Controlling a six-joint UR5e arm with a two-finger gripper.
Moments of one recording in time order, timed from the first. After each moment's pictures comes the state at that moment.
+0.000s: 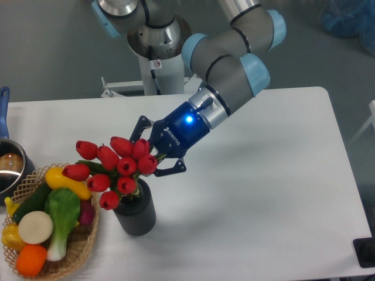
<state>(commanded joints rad) 2.58 -1.83 -1.73 -0.87 0.24 1.00</state>
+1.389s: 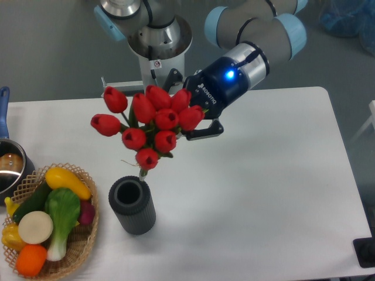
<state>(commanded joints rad) 2.72 -1.77 -1.69 -0.87 0.03 0.87</state>
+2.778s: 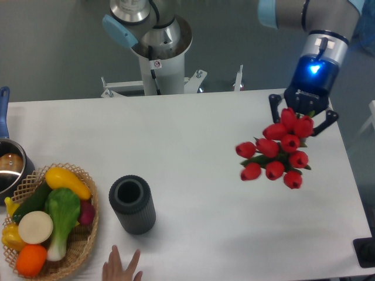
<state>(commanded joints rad) 2.95 -1.83 -1.63 -0.88 0.83 1.39</state>
